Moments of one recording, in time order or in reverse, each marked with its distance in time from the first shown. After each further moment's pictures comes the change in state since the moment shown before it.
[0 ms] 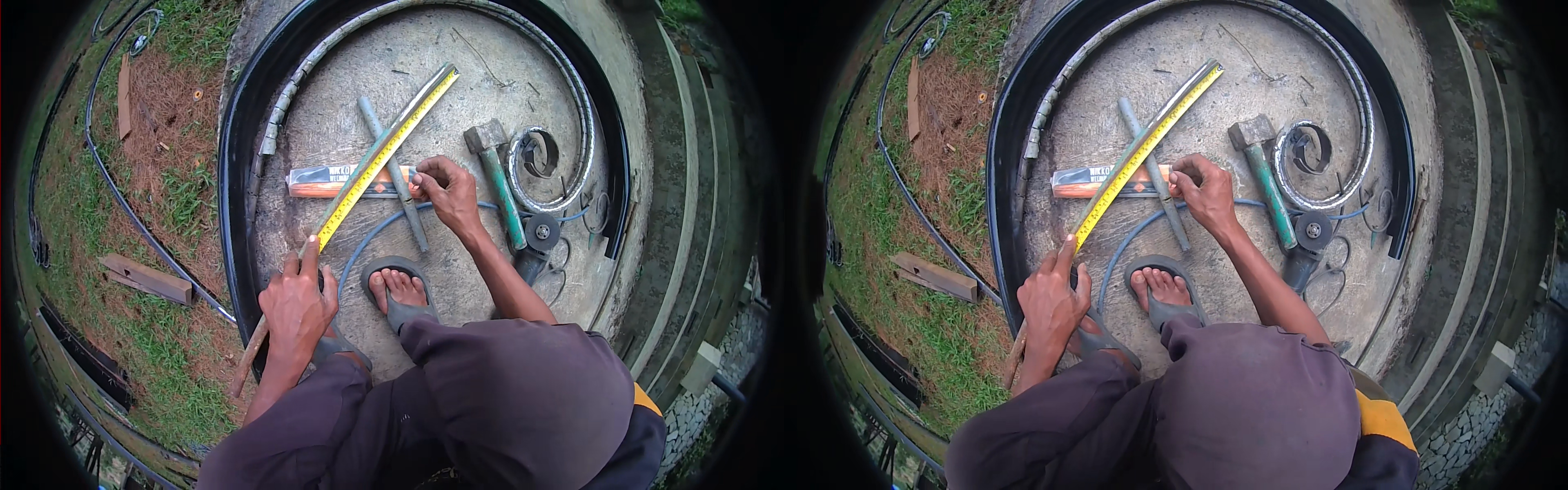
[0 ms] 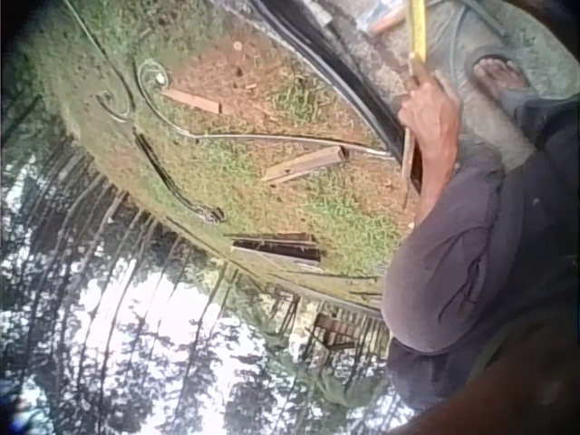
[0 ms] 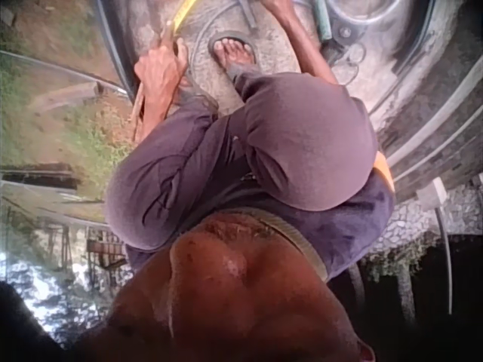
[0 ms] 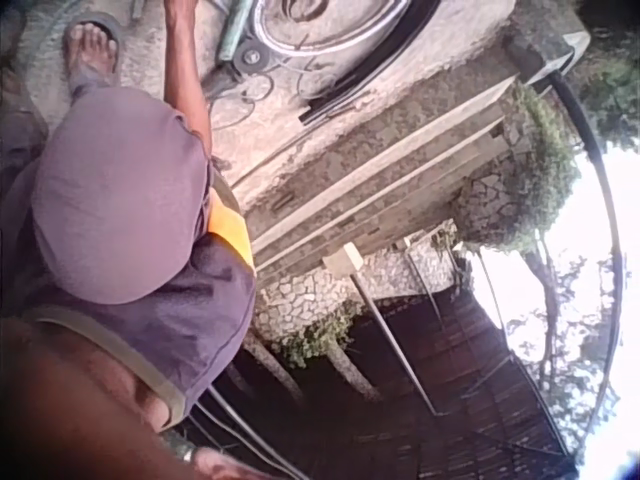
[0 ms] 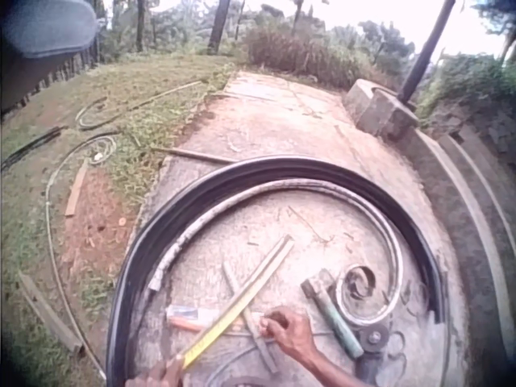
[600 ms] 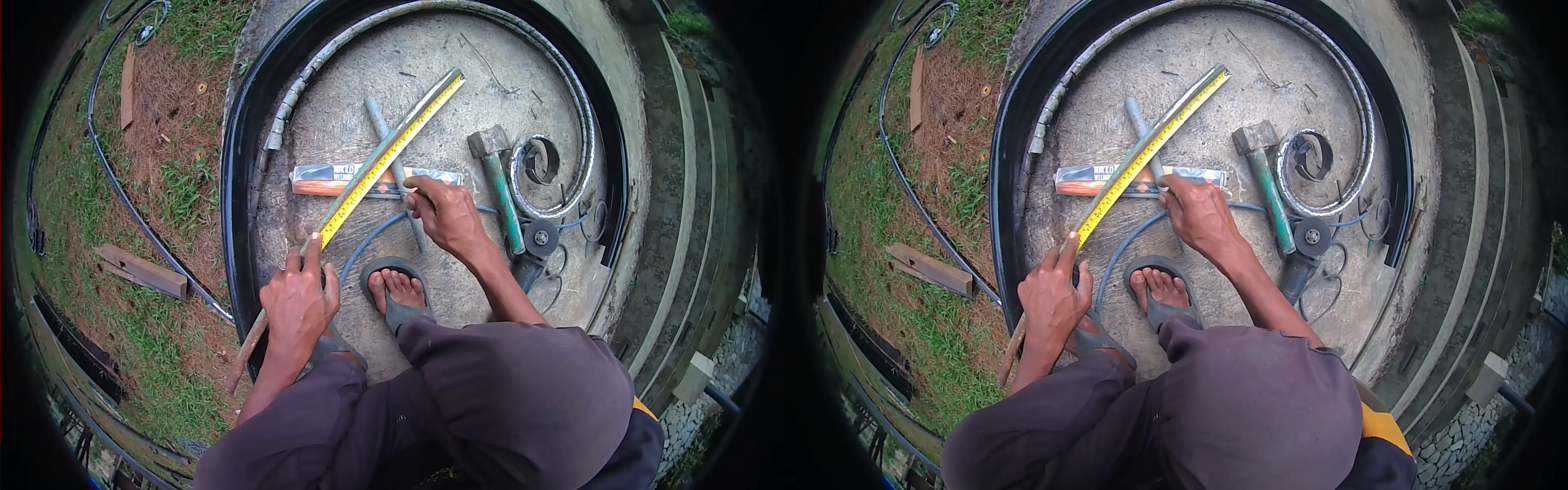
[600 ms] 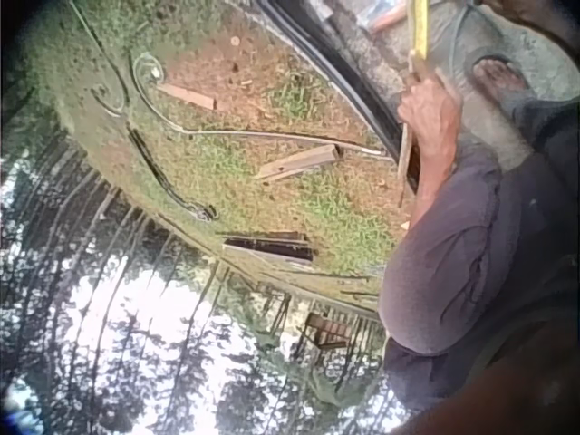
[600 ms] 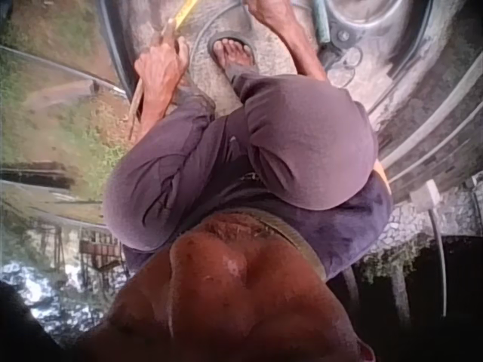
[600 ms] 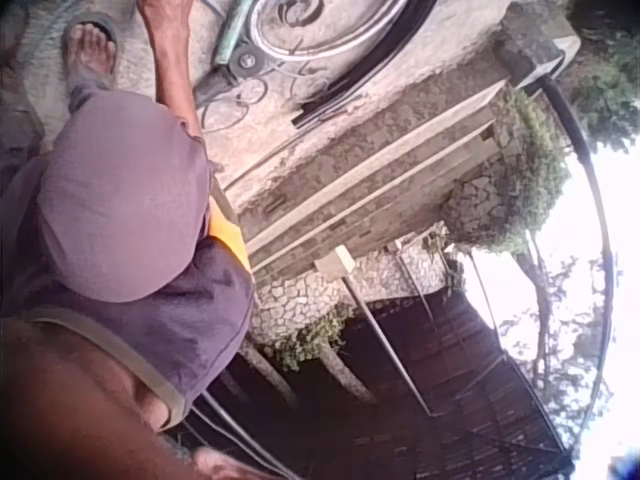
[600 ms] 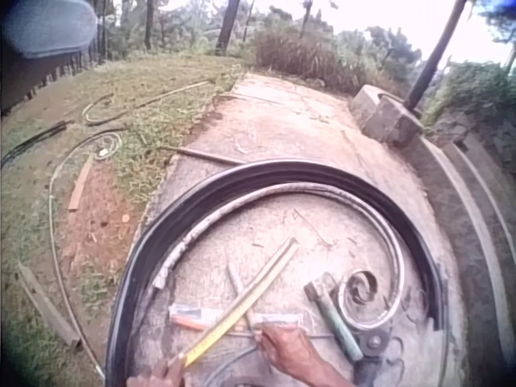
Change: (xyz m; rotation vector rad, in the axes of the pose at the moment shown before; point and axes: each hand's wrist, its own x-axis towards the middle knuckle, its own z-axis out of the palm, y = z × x) left_hand -0.003 -0.003 0.002 -0.007 -0.007 0.001; right_hand -0.028 -0.044 0.005 -0.564 -0.153 -0.383
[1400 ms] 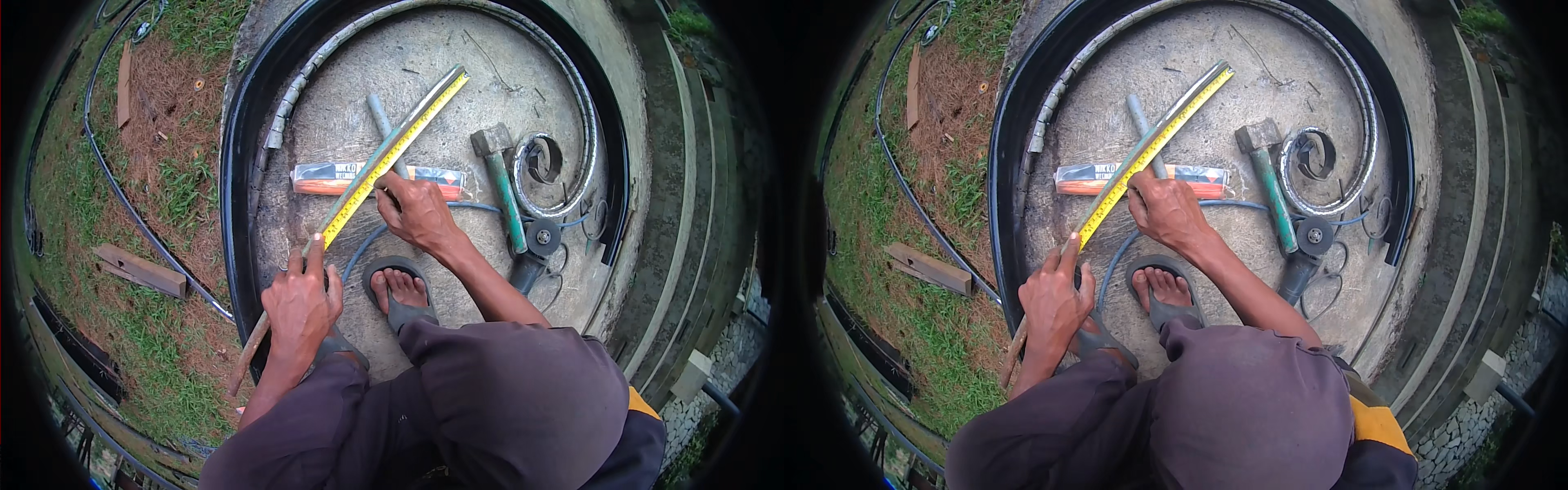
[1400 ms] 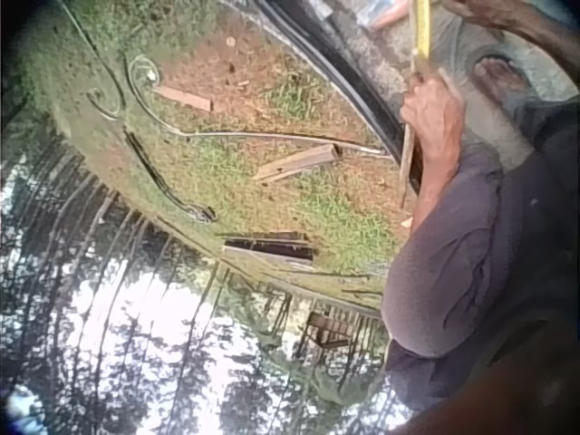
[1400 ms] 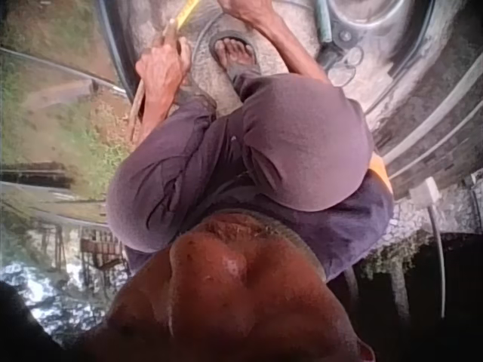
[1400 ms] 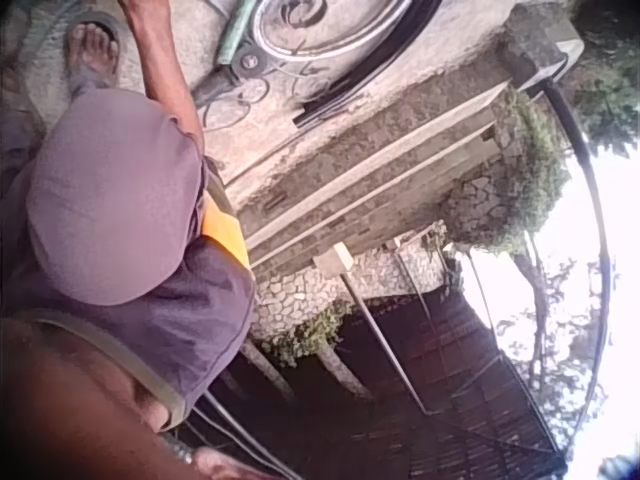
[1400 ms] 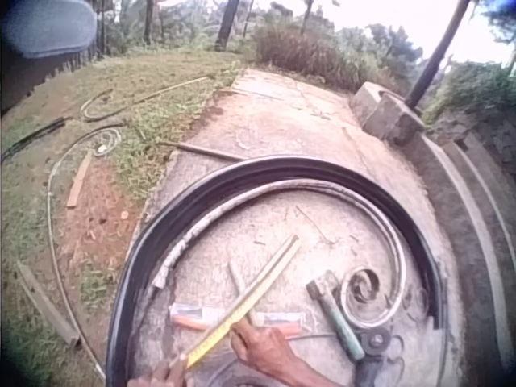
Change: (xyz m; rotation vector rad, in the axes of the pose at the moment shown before) left_hand 0.003 0.004 -0.003 0.015 -0.021 -0.030; right_hand 0.022 -0.012 0.037 -0.012 0.022 -0.098
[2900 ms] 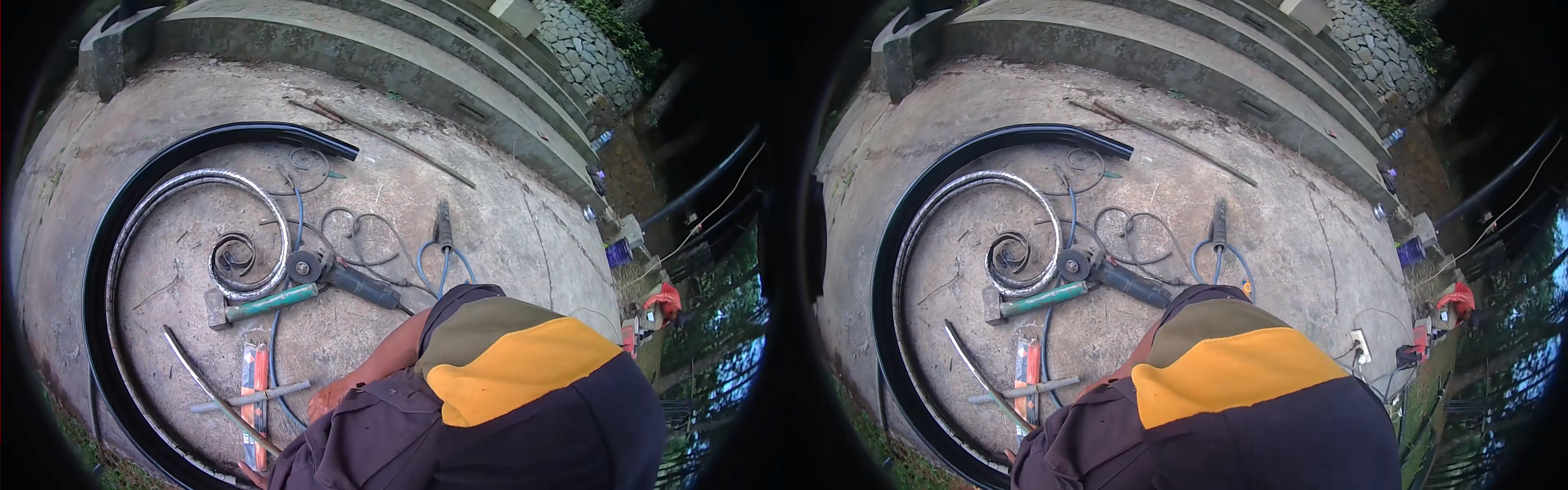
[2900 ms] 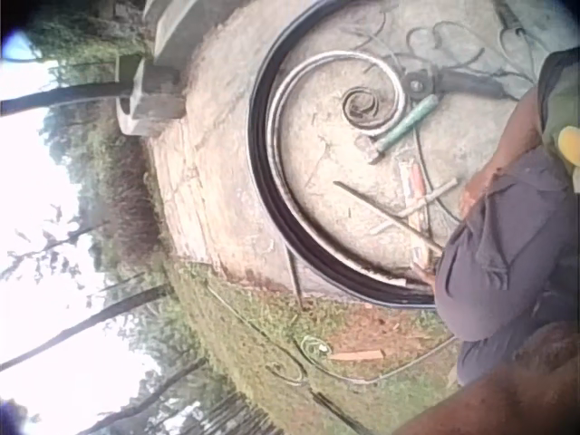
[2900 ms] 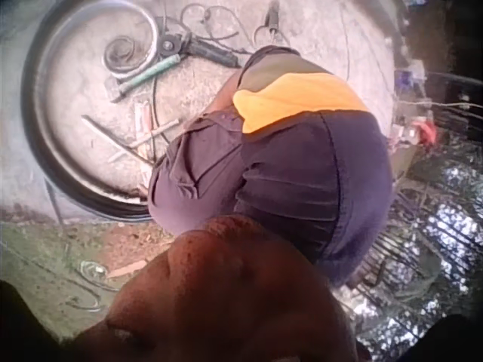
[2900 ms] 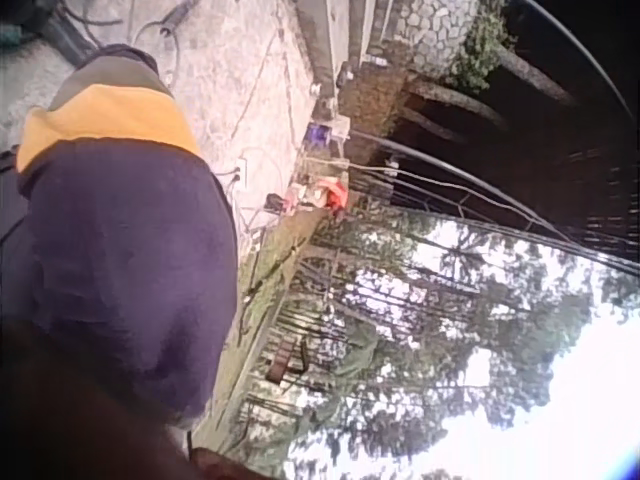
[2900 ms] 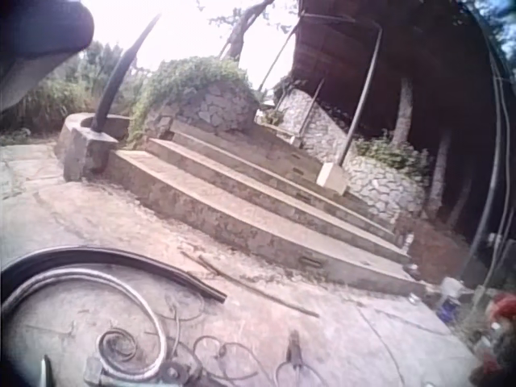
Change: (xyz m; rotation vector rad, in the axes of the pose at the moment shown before) left_hand 0.049 0.050 0.003 -0.583 0.121 0.433; right_hand -0.122 0.045 0.105 0.056 0.106 -0.351
